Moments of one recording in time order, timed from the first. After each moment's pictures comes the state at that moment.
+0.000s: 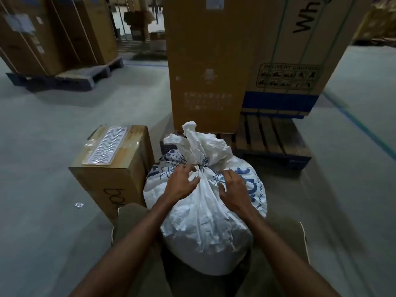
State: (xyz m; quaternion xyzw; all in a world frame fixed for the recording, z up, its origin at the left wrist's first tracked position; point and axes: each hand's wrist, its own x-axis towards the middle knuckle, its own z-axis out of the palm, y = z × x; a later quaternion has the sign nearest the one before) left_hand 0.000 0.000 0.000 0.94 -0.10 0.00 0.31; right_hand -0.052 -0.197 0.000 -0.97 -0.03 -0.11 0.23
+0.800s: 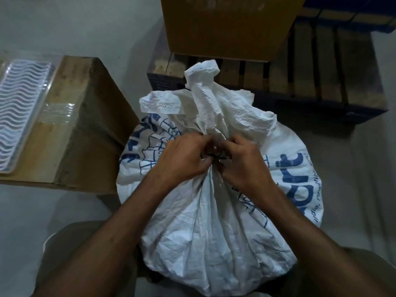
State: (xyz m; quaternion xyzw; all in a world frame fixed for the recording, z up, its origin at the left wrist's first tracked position) left_hand 0.194 -0.016 -0.094 0.95 -0.21 -0.10 0.22; right_hand 0.157 -0.194 -0.104 -0.96 -0.10 0.00 0.28
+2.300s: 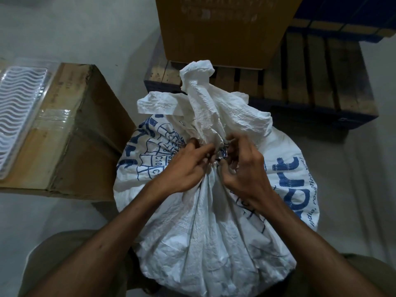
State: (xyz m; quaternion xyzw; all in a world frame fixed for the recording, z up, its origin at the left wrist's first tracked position) left_hand 0.184 -0.019 -0.107 0.90 -0.22 -0.17 0.34; right_hand 0.150 -0.204 -0.106 -0.91 -0.09 -0.11 0.38
